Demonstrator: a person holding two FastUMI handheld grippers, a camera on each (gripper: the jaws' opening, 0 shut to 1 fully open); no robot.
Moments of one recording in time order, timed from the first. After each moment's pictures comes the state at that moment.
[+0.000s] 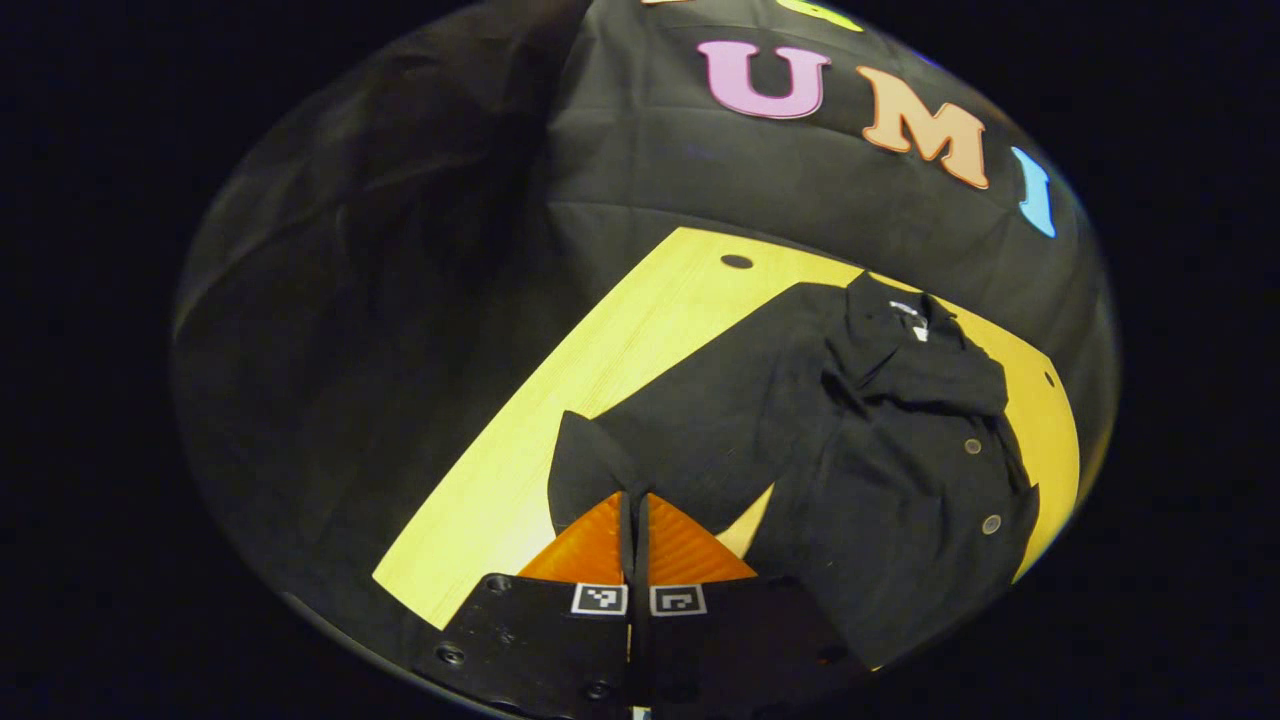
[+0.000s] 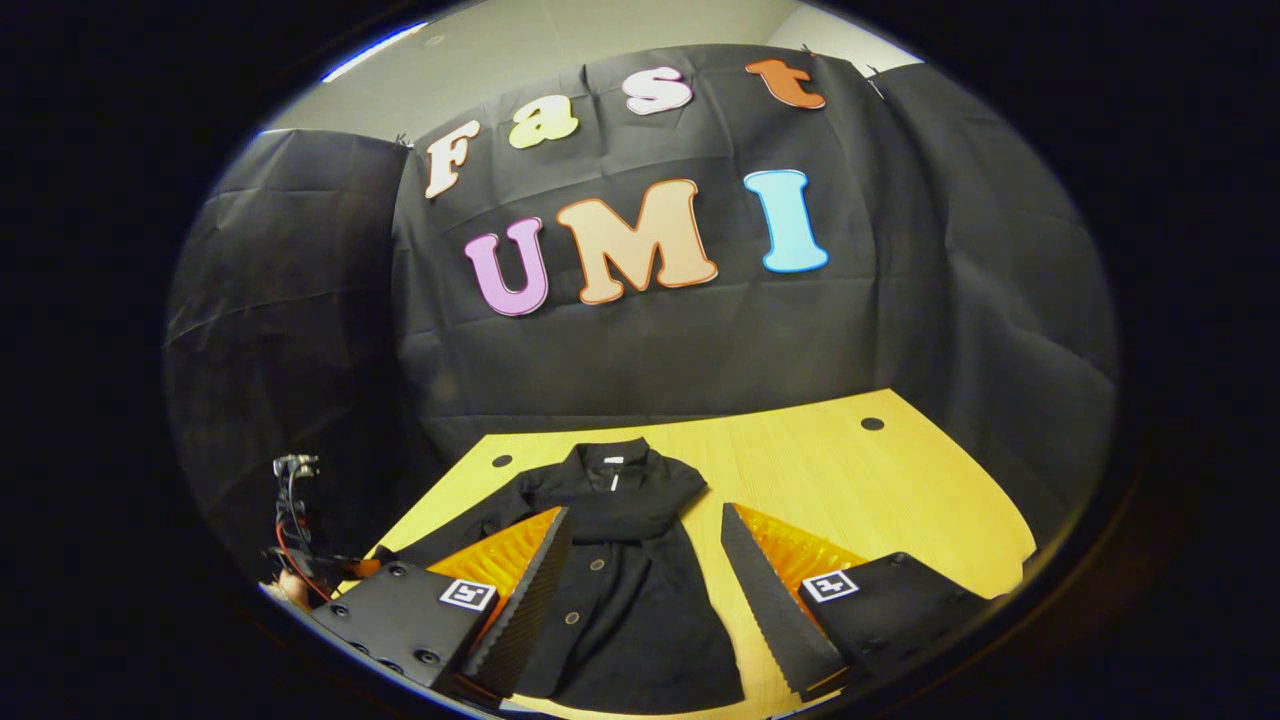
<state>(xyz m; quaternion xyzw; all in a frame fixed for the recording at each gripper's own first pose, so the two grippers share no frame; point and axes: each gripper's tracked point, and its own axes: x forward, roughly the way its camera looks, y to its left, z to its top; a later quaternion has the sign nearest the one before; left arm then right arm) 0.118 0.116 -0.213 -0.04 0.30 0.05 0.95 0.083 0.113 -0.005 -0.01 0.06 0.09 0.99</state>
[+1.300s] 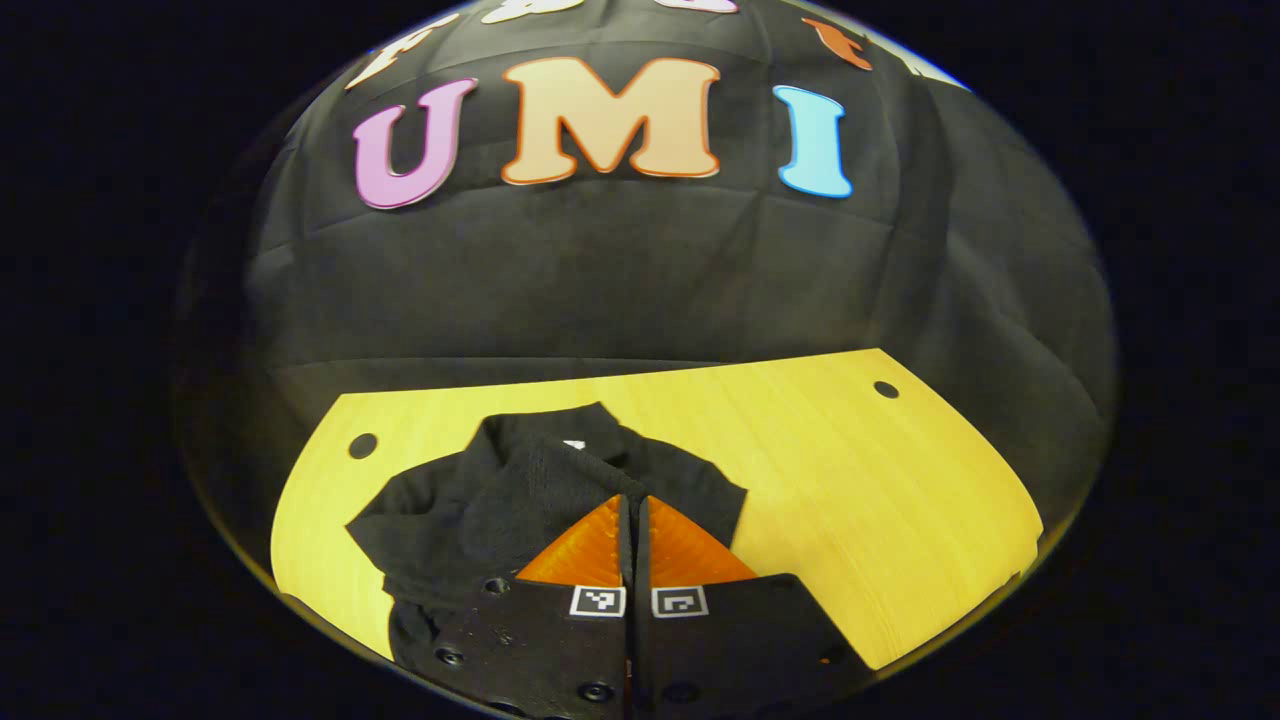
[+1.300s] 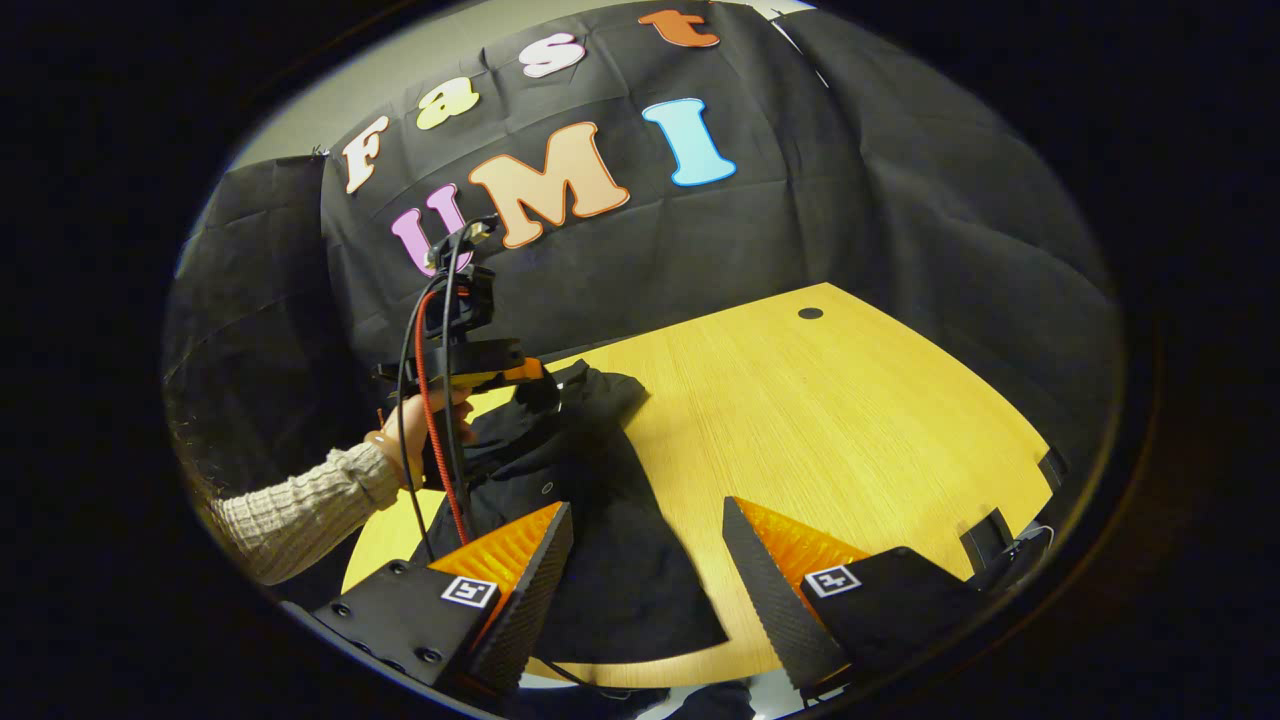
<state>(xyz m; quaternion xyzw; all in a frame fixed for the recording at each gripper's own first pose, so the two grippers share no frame) 0.273 -0.271 -0.116 0.05 0.21 -0.23 0.95 0.053 0.044 -0.099 0.08 0.15 0.05 0.98</state>
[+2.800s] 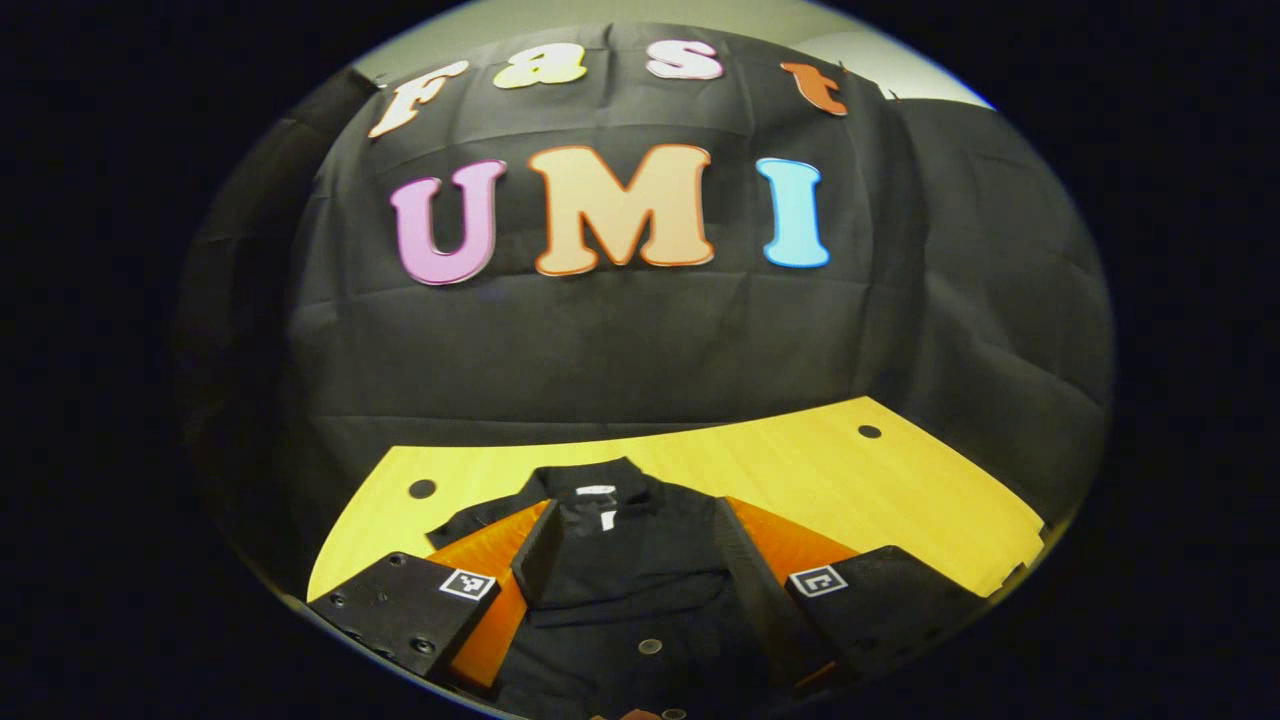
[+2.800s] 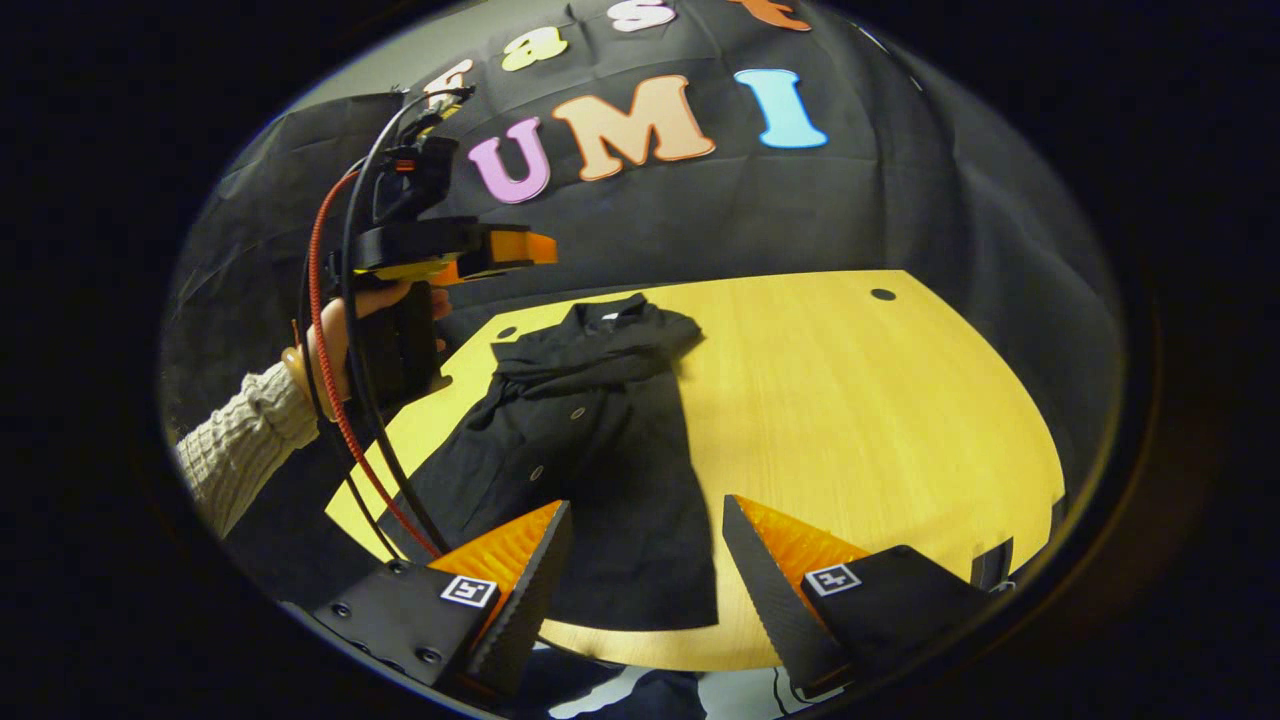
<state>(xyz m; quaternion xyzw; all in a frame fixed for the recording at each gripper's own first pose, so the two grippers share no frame) 0.200 -0.178 -0.043 0.03 0.09 -0.18 0.98 0.053 0.062 -0.155 -0.04 0.21 0.15 0.96</state>
